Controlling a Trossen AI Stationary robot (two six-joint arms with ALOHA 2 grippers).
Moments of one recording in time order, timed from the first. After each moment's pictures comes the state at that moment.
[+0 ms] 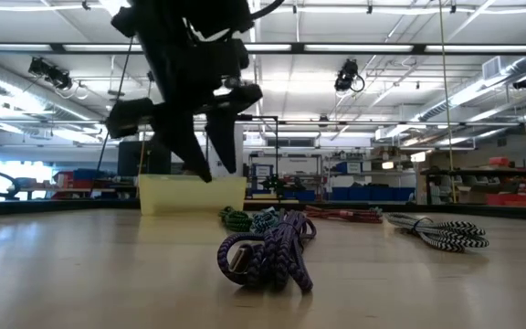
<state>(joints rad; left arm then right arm) -0.10 1.74 1.11 -0.46 -0.13 0.82 -0.01 0.79 1.13 -0.52 0.29 0.22</state>
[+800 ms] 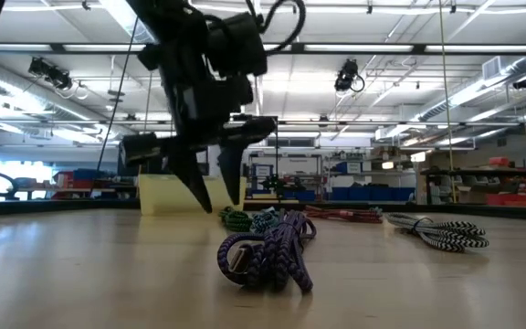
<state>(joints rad) -0.01 1.85 1.13 -0.45 0.03 1.07 -0.01 0.79 1.13 -0.51 0.29 0.21</state>
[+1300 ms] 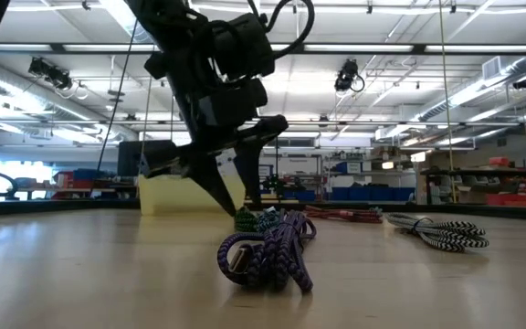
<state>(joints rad) -0.01 1.88 1.13 -0.33 -0.01 1.07 -0.01 0.79 1.13 -0.51 0.28 0.22</state>
